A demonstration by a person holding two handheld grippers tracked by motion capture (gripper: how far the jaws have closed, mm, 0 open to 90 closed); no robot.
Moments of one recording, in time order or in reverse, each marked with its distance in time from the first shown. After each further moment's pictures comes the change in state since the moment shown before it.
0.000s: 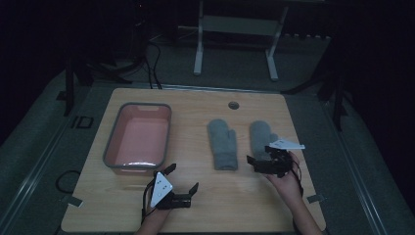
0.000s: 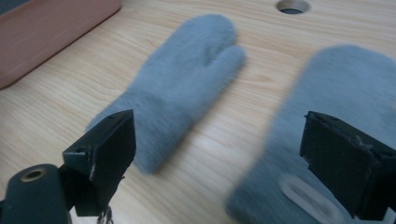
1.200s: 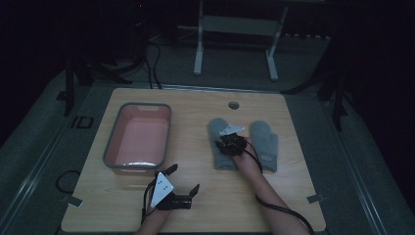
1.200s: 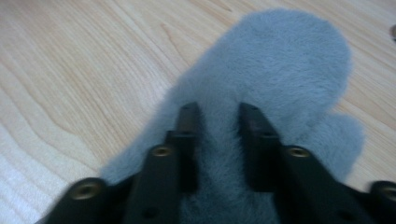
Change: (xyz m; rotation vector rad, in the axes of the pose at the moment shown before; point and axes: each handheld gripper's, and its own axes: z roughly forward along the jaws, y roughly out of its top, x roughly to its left) left arm -0.001 0.000 0.000 0.003 -0.026 0.002; right arm 0.041 0.035 0.145 0.140 -0.007 -0.296
